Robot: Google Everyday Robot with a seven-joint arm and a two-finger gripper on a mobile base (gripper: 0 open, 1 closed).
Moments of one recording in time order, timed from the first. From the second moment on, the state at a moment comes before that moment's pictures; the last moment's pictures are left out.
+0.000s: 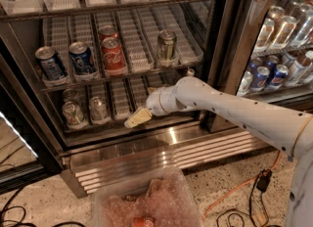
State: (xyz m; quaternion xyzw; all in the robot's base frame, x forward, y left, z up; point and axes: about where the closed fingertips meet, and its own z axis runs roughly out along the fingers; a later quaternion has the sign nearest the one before) arm 0.681 0.054 0.660 -0.49 0.75 0.21 0.41
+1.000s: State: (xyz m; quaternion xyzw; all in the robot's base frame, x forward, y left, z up) arm 0.726 0.115 0.613 -0.48 0.70 0.29 0.45
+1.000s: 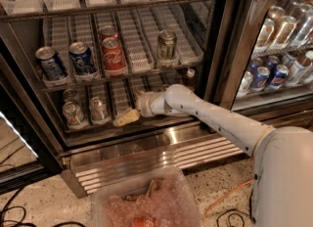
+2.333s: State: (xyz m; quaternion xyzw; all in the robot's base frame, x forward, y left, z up) arm 0.728 0.161 0.595 -0.50 0.64 0.36 0.46
